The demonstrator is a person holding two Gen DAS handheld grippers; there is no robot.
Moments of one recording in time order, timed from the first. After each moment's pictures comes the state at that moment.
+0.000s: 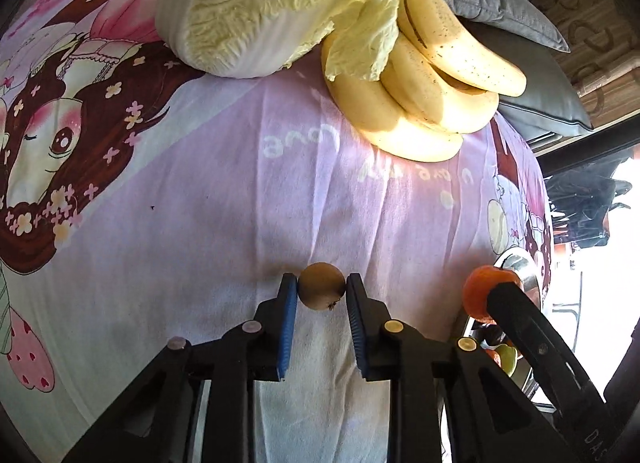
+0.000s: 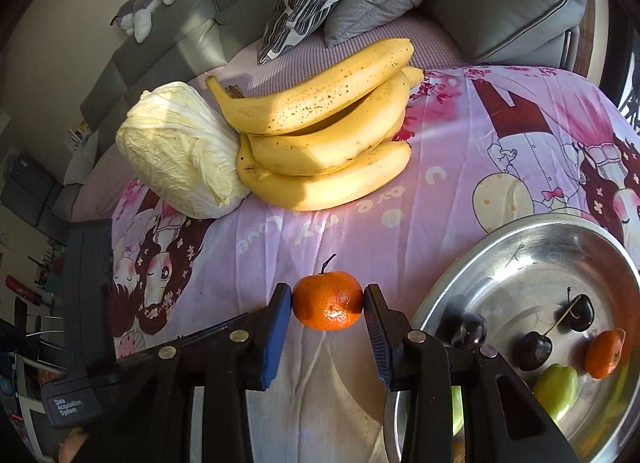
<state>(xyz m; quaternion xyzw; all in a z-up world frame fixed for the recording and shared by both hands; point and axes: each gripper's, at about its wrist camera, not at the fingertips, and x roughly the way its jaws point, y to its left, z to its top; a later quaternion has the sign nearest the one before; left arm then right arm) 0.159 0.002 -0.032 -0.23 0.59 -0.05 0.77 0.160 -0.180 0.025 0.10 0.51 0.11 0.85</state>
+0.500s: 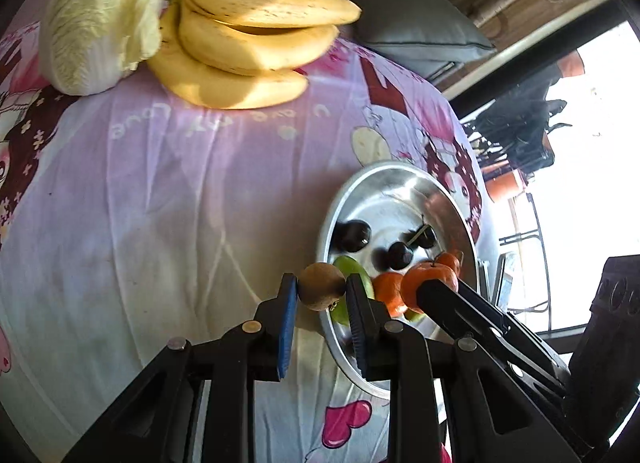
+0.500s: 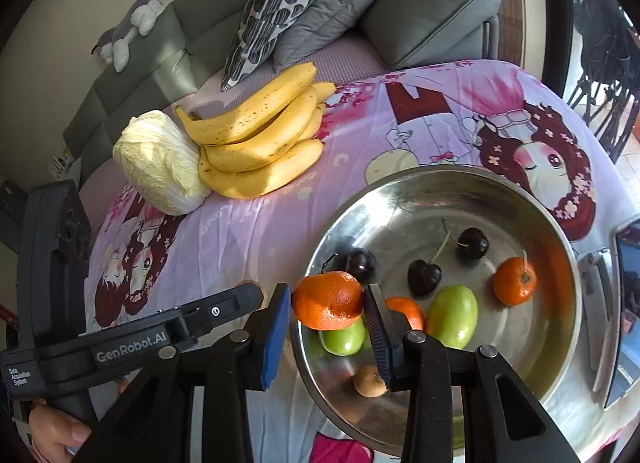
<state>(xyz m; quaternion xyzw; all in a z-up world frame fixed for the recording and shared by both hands) 0.114 -0.087 0.008 -0.17 0.57 -0.20 0.78 0.086 -0.253 0.044 0.11 0.48 0.05 0.87</state>
